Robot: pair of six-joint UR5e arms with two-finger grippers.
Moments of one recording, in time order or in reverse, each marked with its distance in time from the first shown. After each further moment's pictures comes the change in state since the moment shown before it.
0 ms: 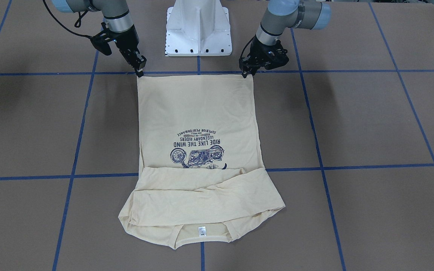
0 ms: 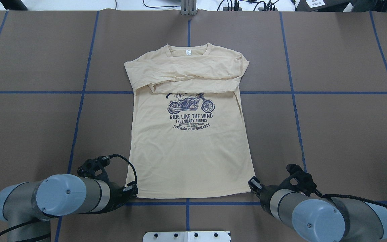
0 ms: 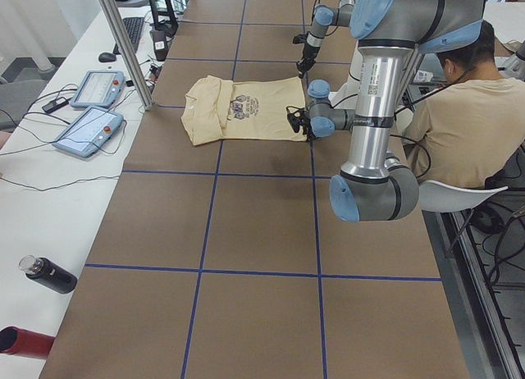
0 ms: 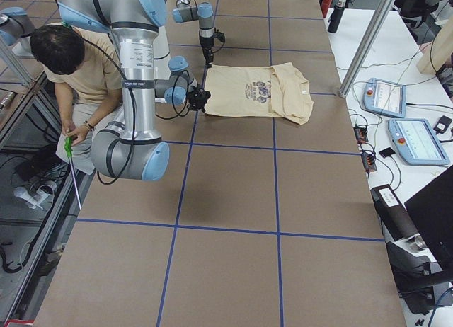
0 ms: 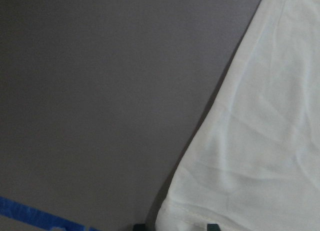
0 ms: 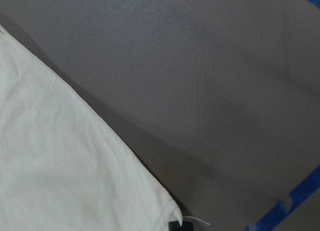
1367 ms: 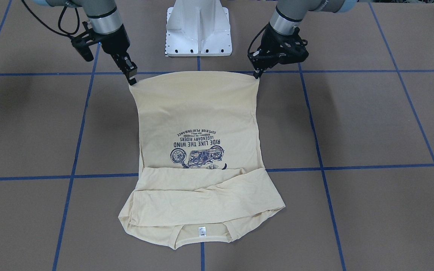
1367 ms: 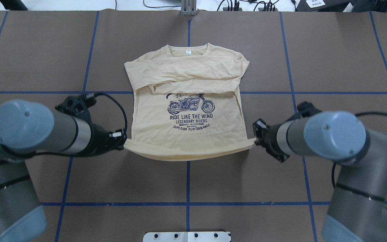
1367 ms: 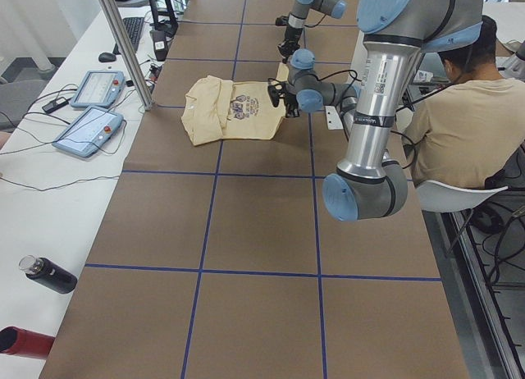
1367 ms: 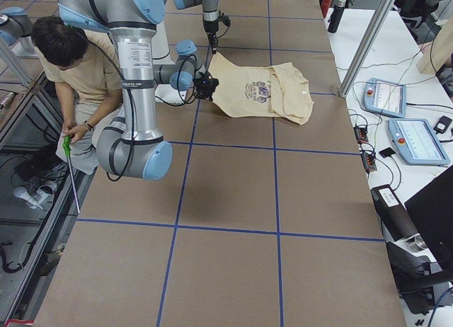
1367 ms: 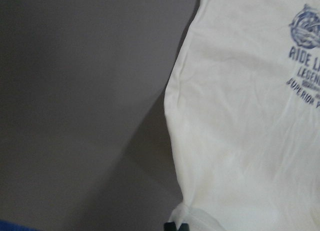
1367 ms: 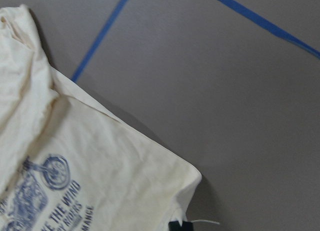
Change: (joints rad) left arm -0.342 -0.121 -0.120 0.218 -0.188 0.294; right arm 0.417 0.205 0.020 -0.221 0.362 -0.146
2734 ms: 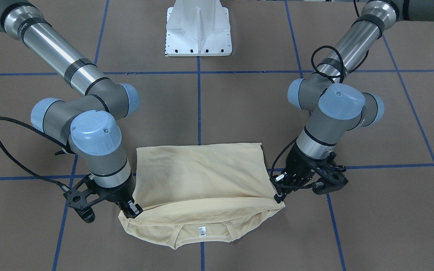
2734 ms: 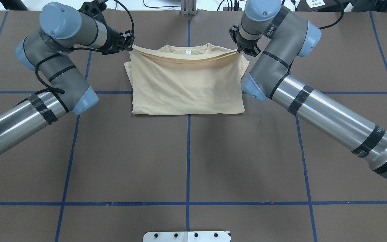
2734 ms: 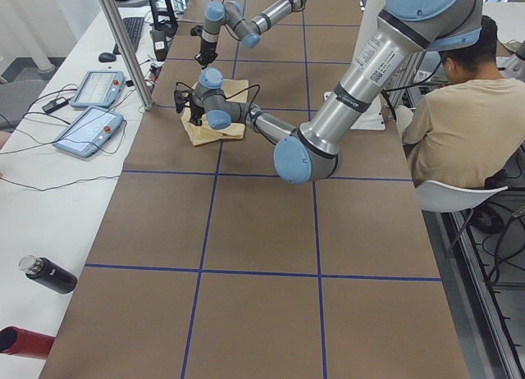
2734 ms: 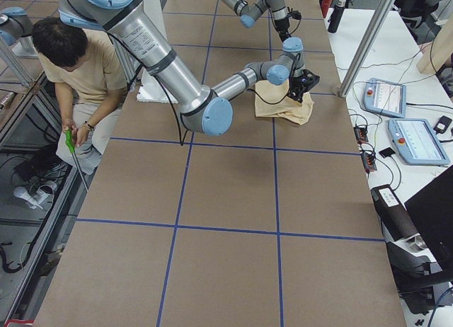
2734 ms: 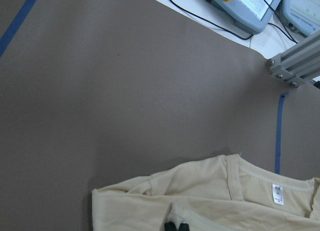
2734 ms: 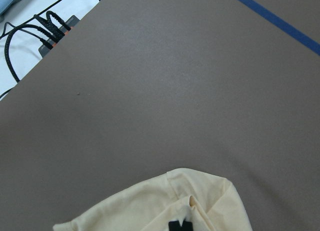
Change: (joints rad) left arm -0.309 -0.407 0.889 -0.602 0.014 0.158; right arm 0.319 0.590 -1.027 0.276 0.076 -0.397
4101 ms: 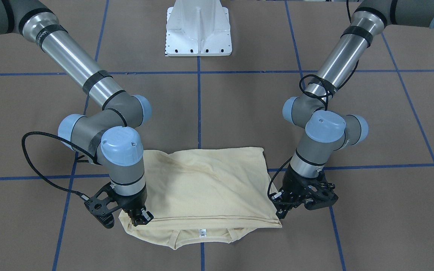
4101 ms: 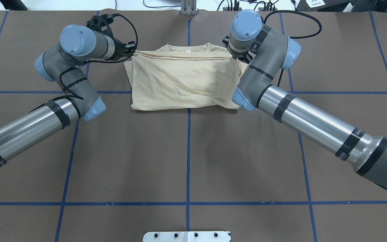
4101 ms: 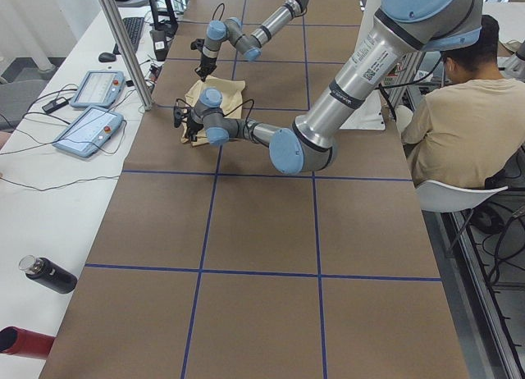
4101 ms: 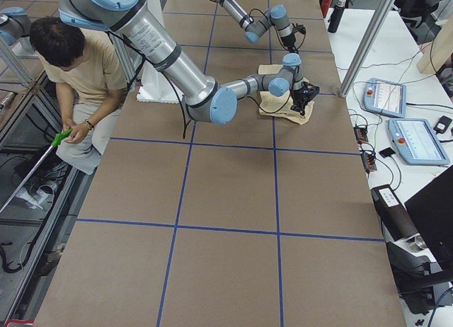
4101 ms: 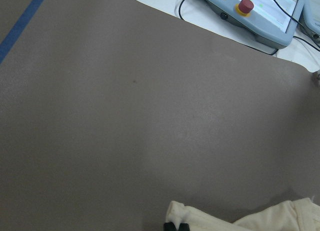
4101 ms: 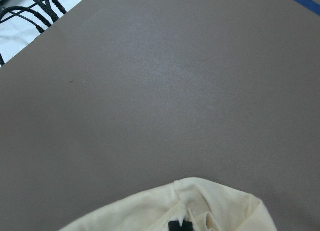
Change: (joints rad) left arm 0.046 -0.052 0.226 -0.140 0.120 0.068; right arm -0.055 0.057 -0.169 0.115 -0.116 -0.016
